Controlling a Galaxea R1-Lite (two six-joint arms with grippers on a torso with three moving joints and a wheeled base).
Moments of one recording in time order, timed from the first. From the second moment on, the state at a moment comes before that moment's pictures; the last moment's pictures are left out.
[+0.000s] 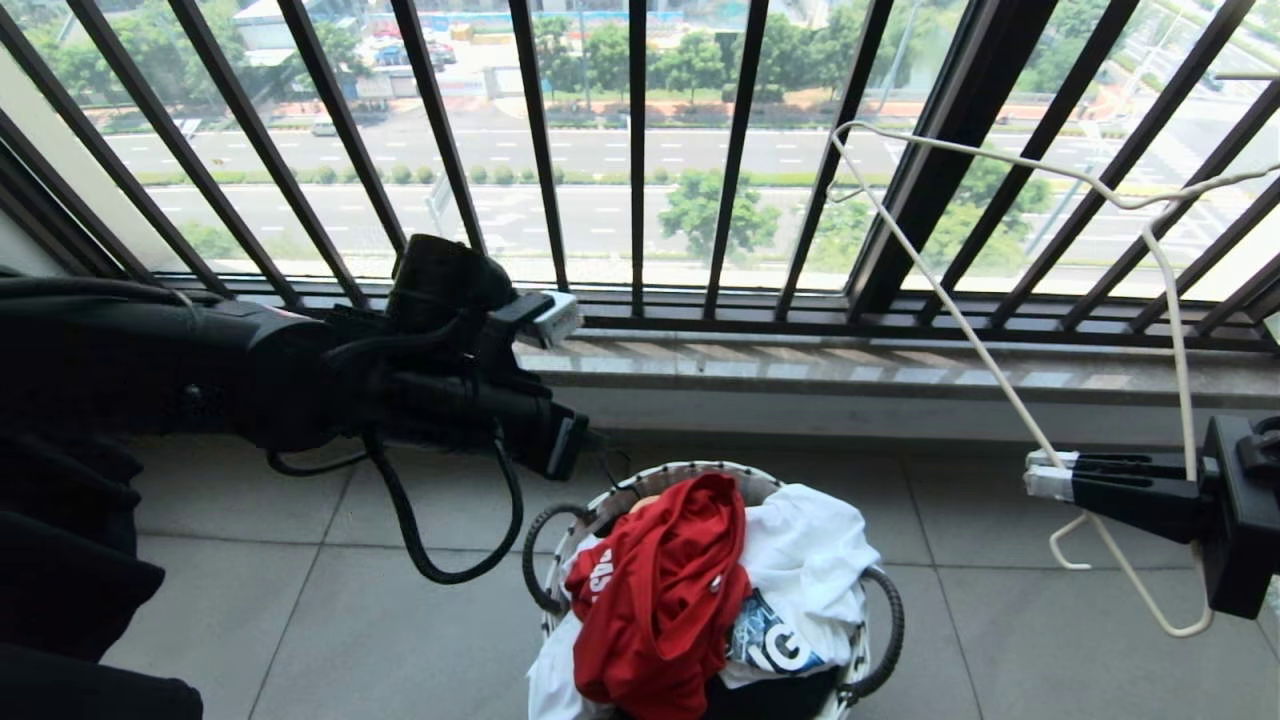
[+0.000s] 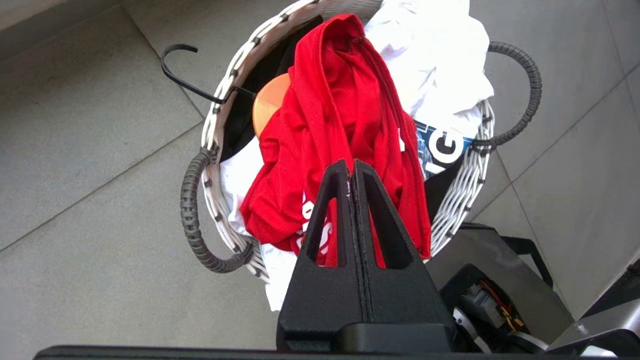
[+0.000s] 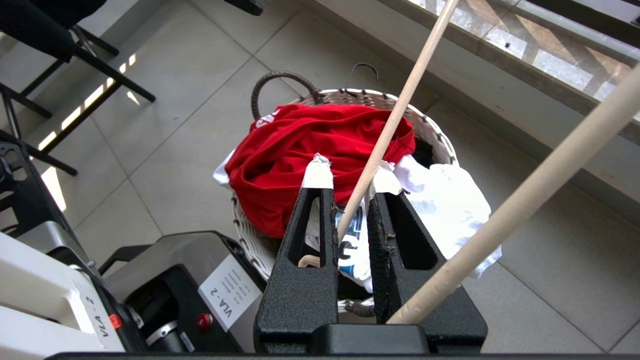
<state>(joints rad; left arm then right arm) -0.50 1.84 -1.34 0.11 -0.29 0.07 -0.04 1.17 -0.66 -0.19 0.83 -0.25</state>
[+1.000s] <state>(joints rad) -0.64 2.43 -1.95 0.25 -0.13 0.28 -0.04 1.16 -0.66 -0.19 0.83 -0.25</state>
